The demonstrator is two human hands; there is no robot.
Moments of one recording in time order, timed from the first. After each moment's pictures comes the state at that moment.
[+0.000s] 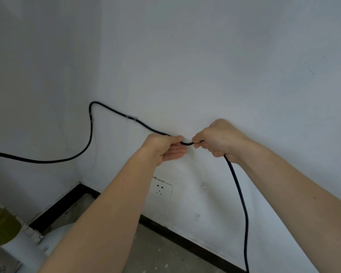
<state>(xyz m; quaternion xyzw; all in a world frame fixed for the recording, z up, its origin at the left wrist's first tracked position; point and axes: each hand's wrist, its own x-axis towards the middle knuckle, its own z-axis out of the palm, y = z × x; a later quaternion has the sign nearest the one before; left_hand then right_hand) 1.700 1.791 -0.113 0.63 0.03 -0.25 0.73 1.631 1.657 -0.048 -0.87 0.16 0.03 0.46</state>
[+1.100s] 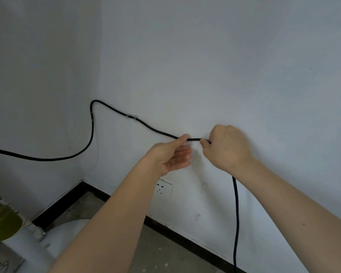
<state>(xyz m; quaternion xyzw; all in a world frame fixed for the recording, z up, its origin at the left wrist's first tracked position) 1.684 1.782 -0.126 0.58 0.04 -0.28 0.76 1.626 1.645 -0.082 -0.98 0.06 -0.20 0.03</state>
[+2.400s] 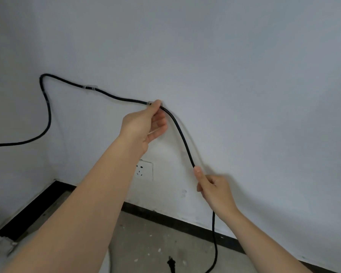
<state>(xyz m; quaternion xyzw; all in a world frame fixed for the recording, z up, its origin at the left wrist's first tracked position) 1.667 1.762 -0.147 0.57 0.01 -0.12 0.81 1.556 1.602 -0.293 -0.81 0.16 -0.16 0.54</state>
